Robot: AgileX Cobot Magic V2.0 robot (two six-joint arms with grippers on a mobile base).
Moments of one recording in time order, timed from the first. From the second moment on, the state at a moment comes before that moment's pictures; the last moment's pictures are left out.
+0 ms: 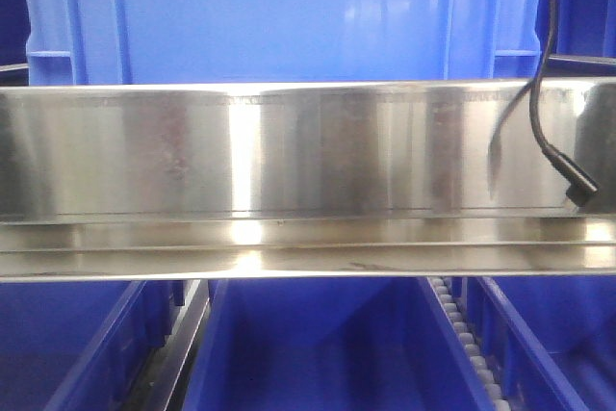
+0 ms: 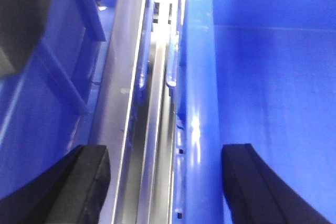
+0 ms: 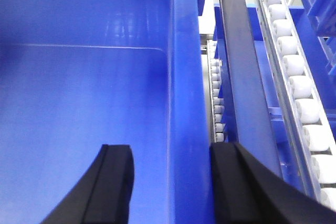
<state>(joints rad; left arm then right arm) -0.32 1.95 -2.17 0.35 1.21 -0.45 0.58 1.88 -1.97 -0.26 0.97 0.41</state>
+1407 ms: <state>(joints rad) -0.33 1.97 -2.17 0.31 1.21 -0.45 0.58 1.89 -1.99 -0.27 0.96 0.42</state>
